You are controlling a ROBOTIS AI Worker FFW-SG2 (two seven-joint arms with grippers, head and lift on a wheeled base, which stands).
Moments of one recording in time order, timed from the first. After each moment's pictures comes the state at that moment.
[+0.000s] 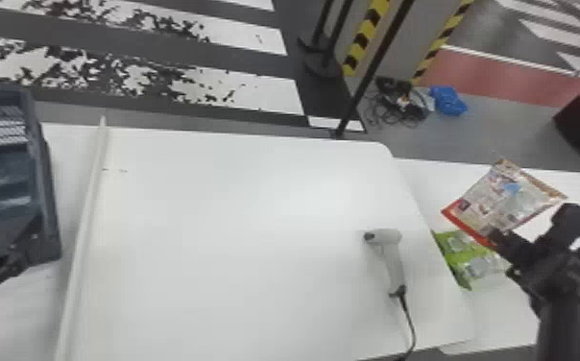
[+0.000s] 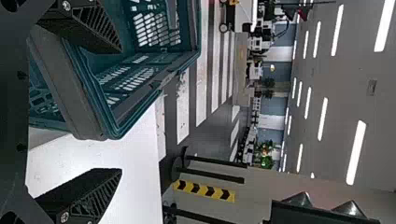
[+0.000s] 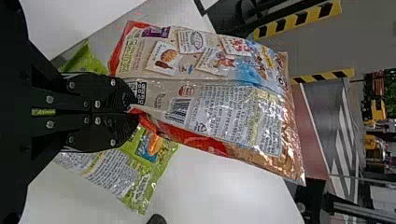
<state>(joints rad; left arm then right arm) 0.46 0.19 0.07 -1.90 0.21 0.11 -0.27 -0.12 -0.35 -0.82 -1.28 -0.15 0.69 0.12</state>
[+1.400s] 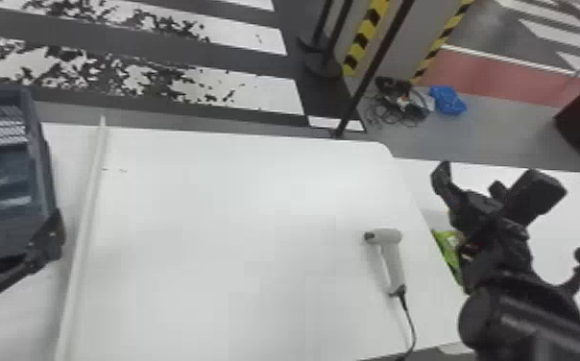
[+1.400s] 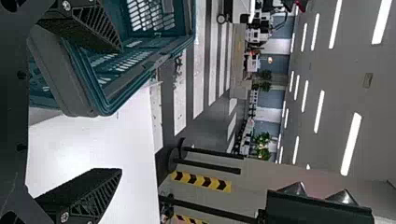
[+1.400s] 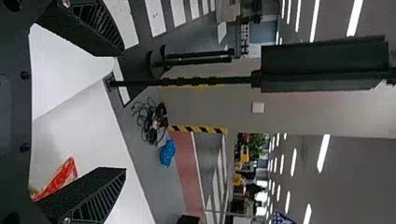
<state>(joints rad) 0.47 0.19 0.03 -1.94 0.21 0.12 -0.26 0.23 -0.05 -0.54 -1.96 -0.14 0.34 0.00</state>
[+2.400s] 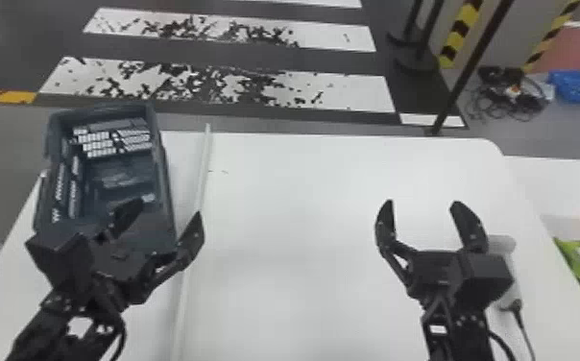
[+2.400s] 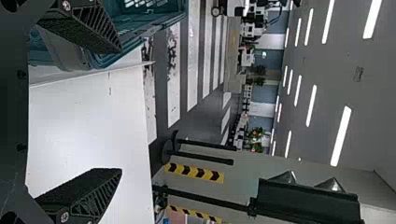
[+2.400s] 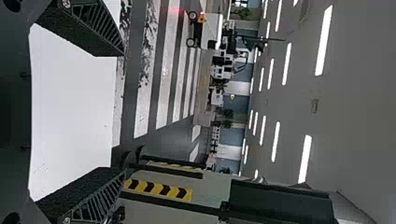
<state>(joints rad) 0.53 0.17 -0.04 -2.01 0.18 0.10 -0.21 0.56 0.00 0.03 -1.93 0.13 -0.17 -0.13</state>
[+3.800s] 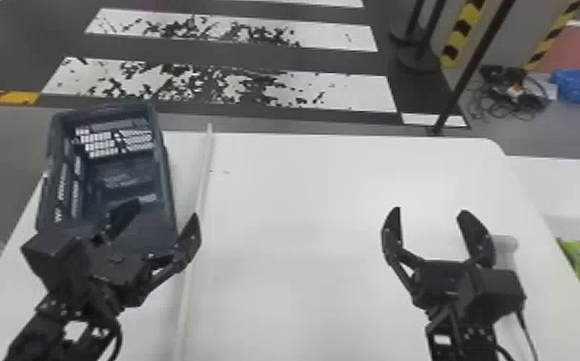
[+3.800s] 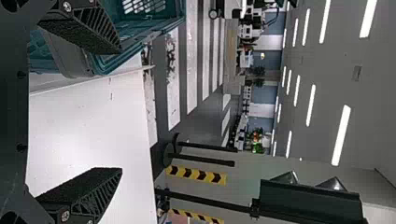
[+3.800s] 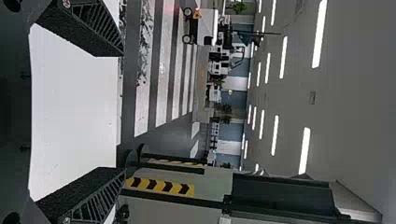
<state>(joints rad) 0.54 0.20 -0.04 -2.02 0.18 0.08 -0.19 0.59 0.00 0.02 -1.91 0.10 -0.23 -0.15</state>
